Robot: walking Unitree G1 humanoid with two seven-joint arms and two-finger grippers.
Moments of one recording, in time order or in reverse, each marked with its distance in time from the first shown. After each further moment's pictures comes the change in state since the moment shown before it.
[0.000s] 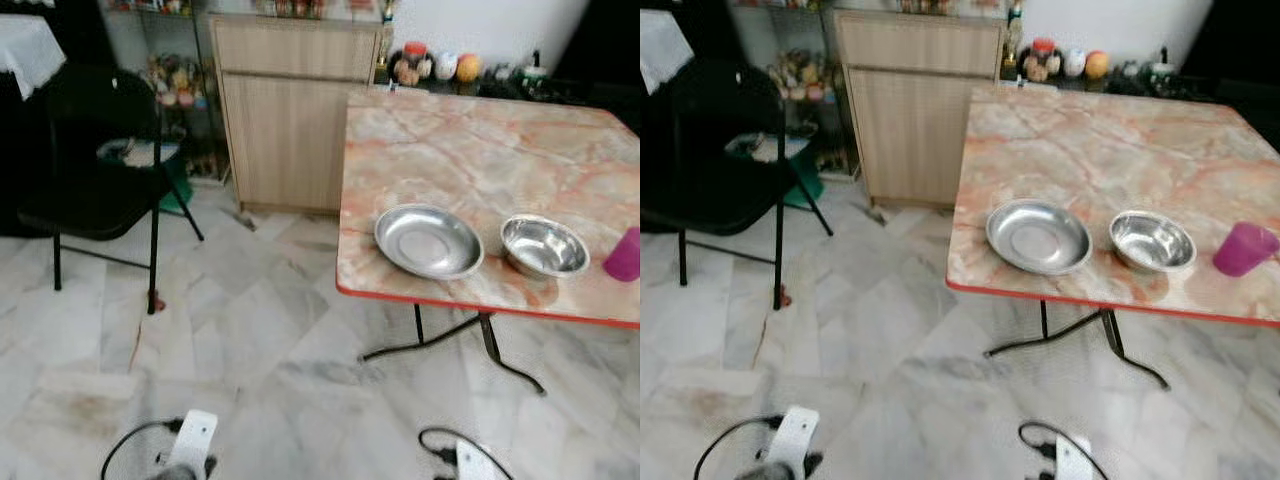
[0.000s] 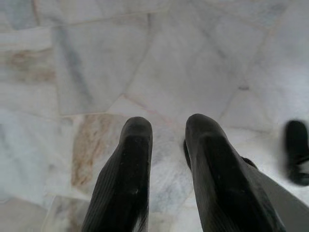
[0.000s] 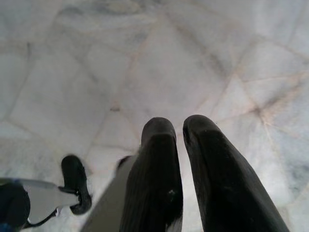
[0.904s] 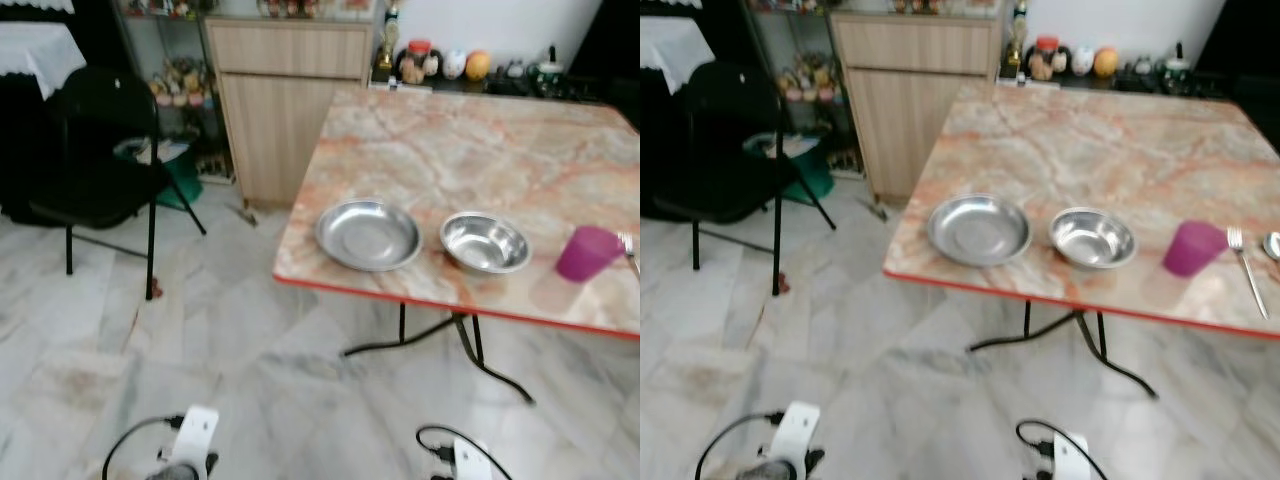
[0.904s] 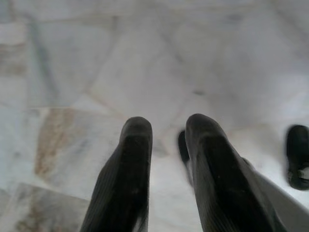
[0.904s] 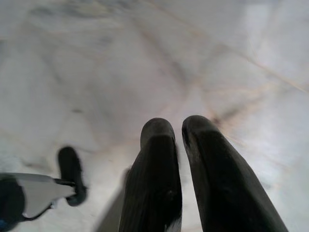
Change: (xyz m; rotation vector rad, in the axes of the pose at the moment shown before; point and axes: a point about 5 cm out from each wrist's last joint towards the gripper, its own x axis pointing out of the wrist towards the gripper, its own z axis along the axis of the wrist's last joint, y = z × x) left arm 0.002 -0.007 0.008 -0.007 -0.024 -0.018; right arm -0.001 -0.007 -0.001 0.001 0.005 -0.018
